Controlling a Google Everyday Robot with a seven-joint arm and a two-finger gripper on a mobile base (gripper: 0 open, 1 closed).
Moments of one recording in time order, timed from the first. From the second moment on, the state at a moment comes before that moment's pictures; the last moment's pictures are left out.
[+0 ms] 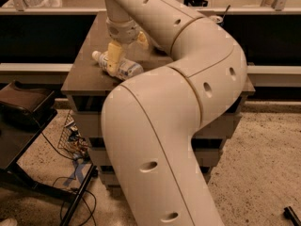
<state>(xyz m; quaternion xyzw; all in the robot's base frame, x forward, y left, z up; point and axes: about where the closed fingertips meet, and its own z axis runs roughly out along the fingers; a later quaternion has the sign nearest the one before) 0.707 0.049 0.843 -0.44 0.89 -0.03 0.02</state>
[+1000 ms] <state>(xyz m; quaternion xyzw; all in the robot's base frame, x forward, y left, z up) 0.714 0.054 0.825 -0.44 0.90 0.01 0.03</state>
